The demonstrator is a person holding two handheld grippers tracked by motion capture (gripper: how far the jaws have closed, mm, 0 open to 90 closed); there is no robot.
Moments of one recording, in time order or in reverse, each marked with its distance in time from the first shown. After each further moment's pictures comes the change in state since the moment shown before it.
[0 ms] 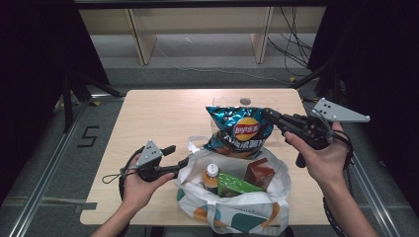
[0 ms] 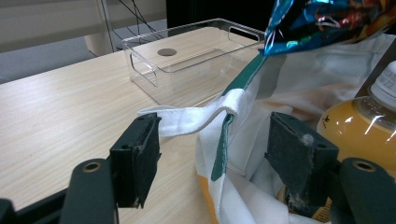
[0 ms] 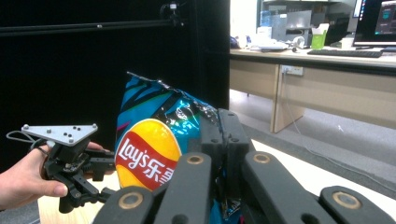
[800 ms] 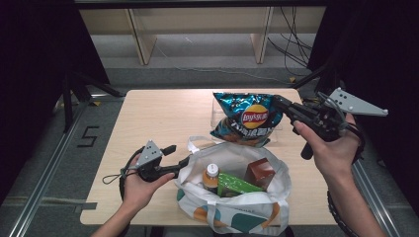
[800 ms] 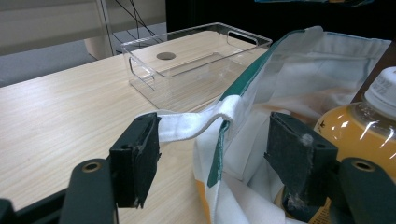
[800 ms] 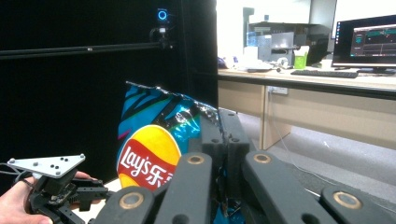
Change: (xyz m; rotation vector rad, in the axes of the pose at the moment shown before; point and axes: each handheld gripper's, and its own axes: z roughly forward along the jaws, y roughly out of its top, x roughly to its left) left arm -0.002 0.002 0.000 -0.015 -0.001 -0.003; right arm -0.006 0.021 -0.010 -0.080 -0.051 -0.009
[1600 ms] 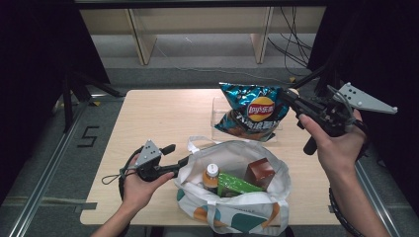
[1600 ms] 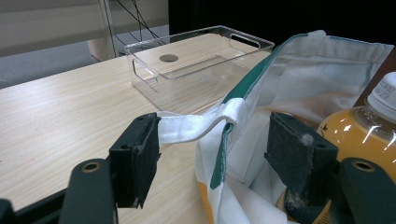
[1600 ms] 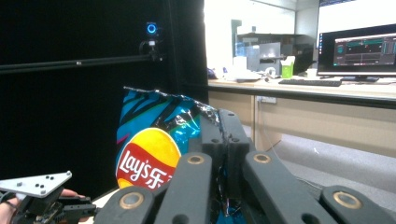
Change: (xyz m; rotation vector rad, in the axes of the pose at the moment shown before) left arm 0.002 0.000 -0.001 -0.009 0.009 -0.005; right arm -0.007 0.010 -0.005 -0.039 -0.044 0.002
